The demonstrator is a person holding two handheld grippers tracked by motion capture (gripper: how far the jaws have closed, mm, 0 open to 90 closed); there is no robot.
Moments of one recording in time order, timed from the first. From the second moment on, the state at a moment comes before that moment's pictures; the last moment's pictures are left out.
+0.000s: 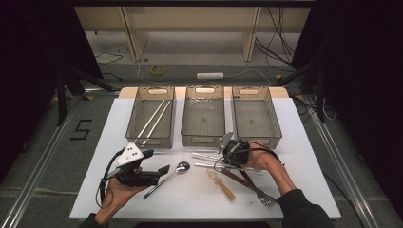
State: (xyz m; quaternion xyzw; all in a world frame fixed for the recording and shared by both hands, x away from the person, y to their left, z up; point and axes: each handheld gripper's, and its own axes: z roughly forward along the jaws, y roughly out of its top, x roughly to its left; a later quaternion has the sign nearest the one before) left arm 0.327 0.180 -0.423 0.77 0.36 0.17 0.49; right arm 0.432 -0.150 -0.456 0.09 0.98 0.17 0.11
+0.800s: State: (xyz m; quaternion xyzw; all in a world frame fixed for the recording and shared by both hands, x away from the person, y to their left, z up) left arm 0.328 0.170 -0.424 0.79 0.35 0.16 0.49; right arm 0.394 -0.153 -0.415 0.08 0.96 0.23 0.13
